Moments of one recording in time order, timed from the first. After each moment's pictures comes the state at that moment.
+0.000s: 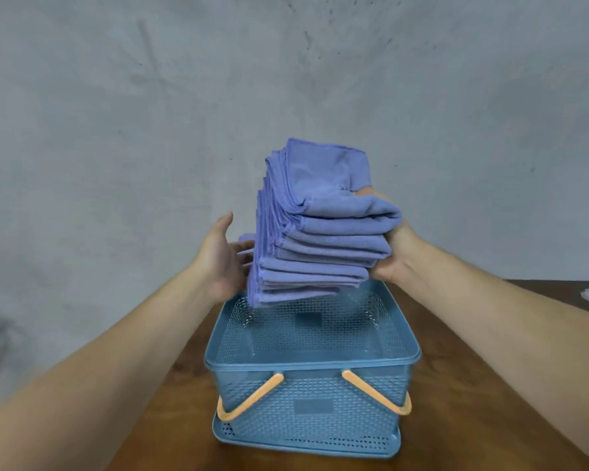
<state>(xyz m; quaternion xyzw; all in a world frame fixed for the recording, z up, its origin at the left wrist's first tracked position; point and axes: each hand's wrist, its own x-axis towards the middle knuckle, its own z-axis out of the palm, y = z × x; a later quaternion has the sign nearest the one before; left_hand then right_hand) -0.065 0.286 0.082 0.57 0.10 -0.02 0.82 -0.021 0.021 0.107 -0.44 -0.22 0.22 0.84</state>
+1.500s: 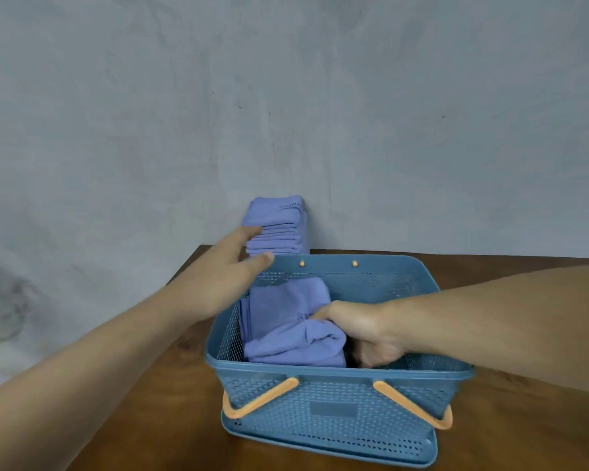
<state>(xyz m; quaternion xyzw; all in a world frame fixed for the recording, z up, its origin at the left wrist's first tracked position) -0.074 0.325 0.026 0.89 0.03 0.07 0.45 -0.036 0.089 -0.027 -0.73 -0.02 0.48 0.48</state>
